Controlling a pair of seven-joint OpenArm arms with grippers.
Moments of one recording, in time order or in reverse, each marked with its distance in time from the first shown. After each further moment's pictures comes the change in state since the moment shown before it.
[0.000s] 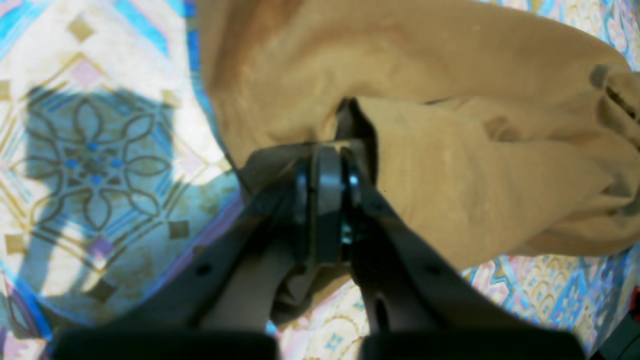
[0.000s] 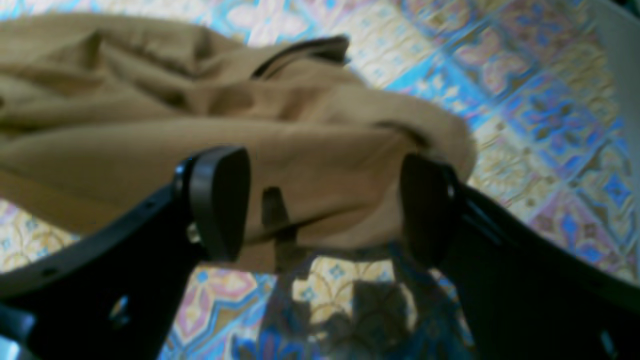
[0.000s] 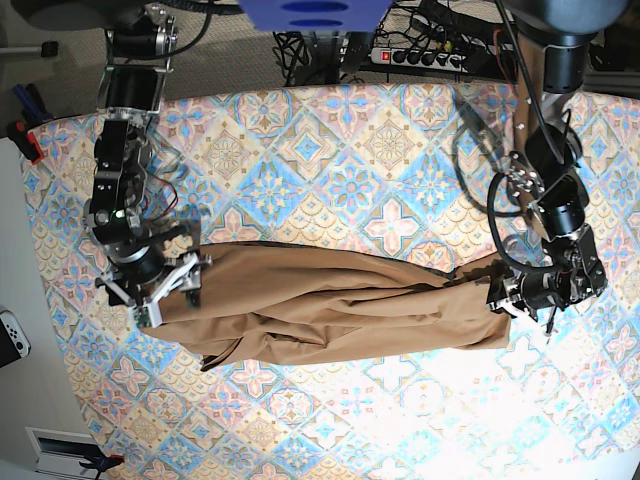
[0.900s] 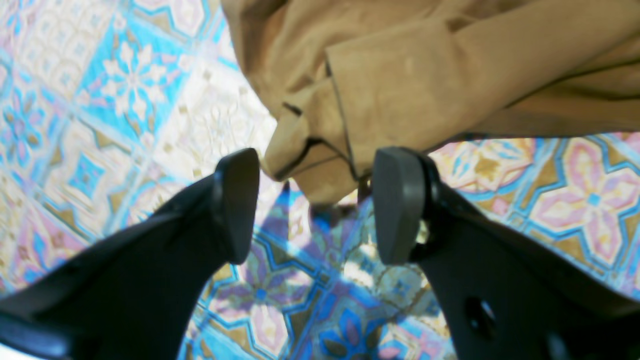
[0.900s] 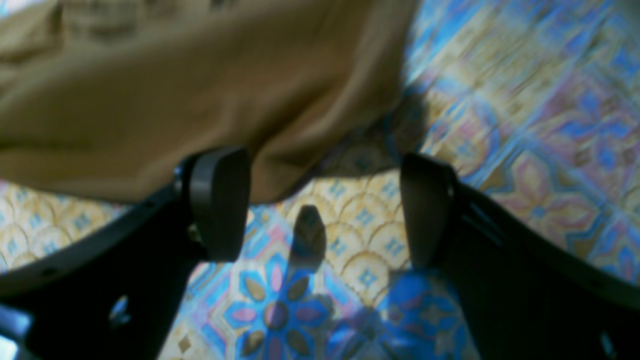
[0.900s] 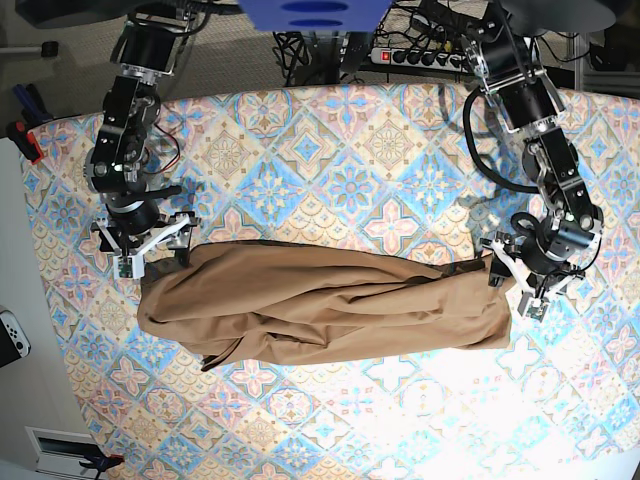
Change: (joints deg) left arm 30.9 7.6 12.1 64.7 -0.6 -0.6 5.1; right arm -9.7 -5.7 9.9 1.8 0.5 0.4 5.3
